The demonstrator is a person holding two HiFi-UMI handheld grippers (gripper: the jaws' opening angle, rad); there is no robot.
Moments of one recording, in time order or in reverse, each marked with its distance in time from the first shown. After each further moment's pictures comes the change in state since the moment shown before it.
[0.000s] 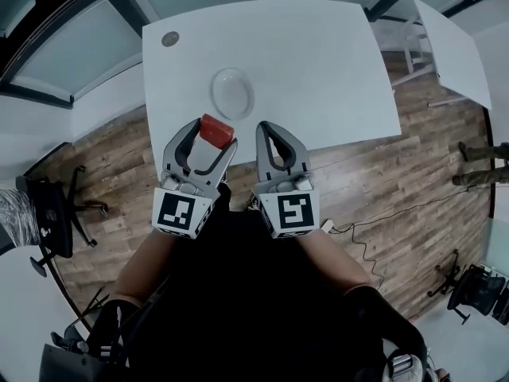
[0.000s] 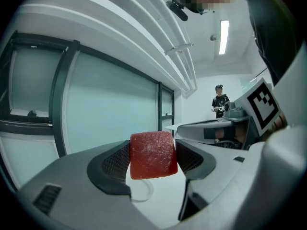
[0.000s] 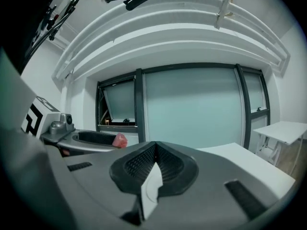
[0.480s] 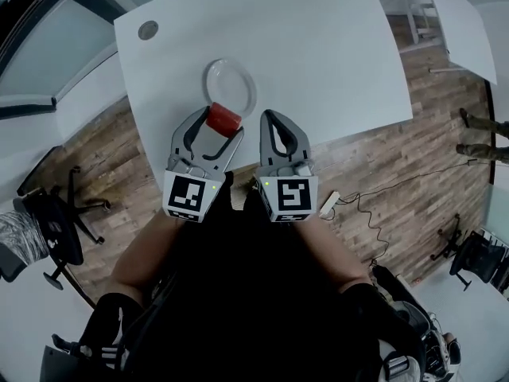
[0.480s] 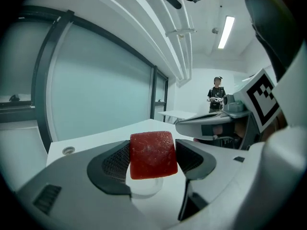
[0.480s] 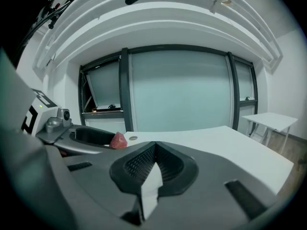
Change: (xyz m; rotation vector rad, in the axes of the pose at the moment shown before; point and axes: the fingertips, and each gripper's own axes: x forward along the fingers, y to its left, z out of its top) left arm 0.067 0.029 -0.077 -0.016 0.170 -0.142; right arm 0.063 -0.027 -0.072 0.053 0.133 -0.122
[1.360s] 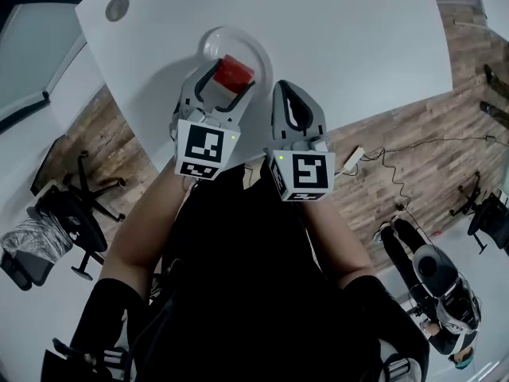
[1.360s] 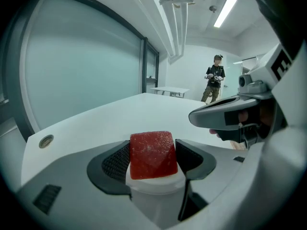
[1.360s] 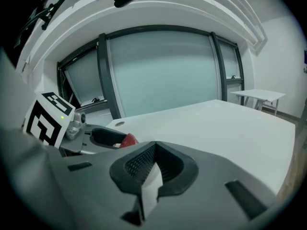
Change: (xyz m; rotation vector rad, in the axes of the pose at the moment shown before) left arm 0.077 0.039 -0.088 0.109 0.252 -0.123; right arm 0.046 -0.010 -0.082 0.155 0.134 -0.121
